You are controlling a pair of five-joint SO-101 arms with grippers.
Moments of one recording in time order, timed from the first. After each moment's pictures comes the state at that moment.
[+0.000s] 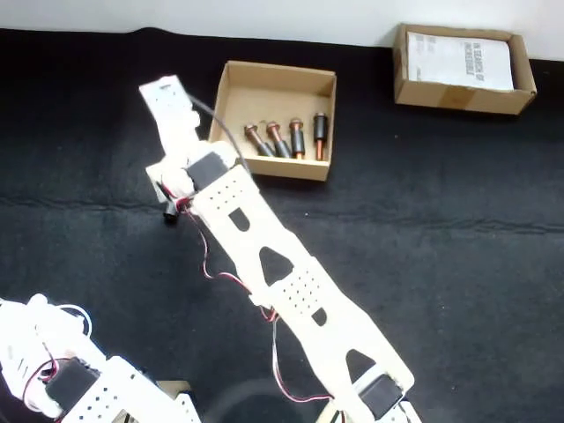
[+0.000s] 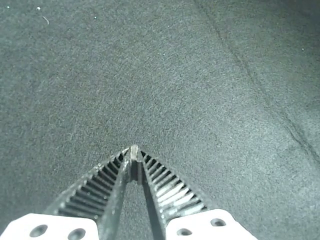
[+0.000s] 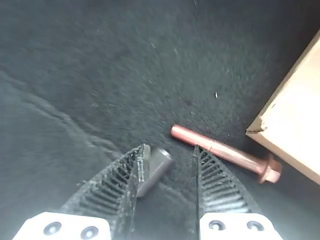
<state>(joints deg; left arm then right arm) -59.1 -103.2 96.1 51.1 10.9 -48.2 72.1 -87.6 77.1 -13.5</state>
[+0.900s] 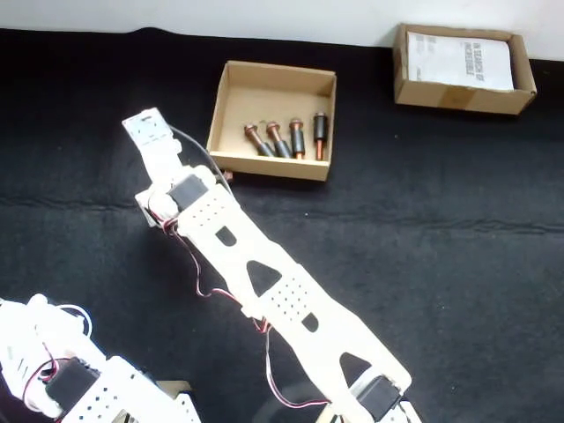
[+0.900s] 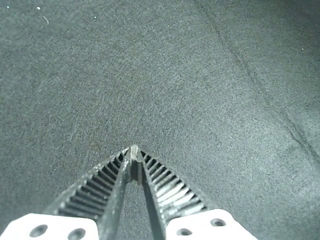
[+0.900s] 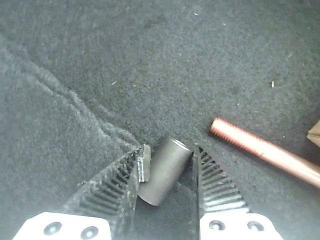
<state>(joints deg) -59.1 -103.2 96.1 51.1 10.9 -52.1 76.6 -85.3 72.1 -10.9</state>
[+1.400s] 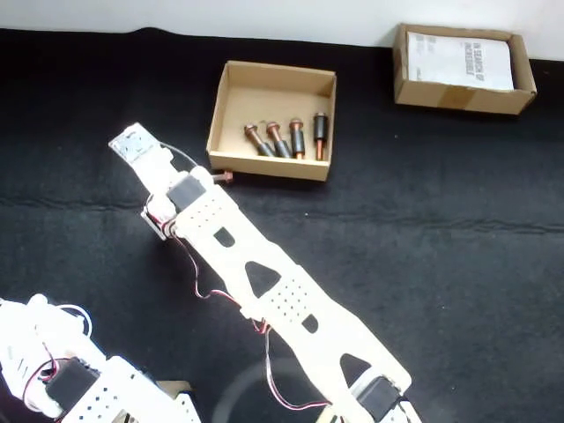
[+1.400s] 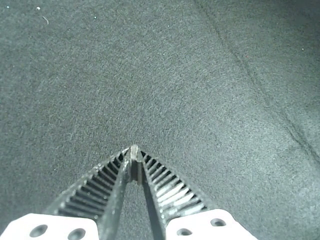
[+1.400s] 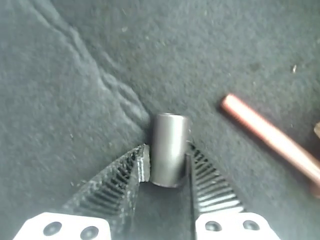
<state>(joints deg) -59.1 -103.2 96.1 51.1 10.9 -52.3 76.1 -83.3 80.2 0.3</state>
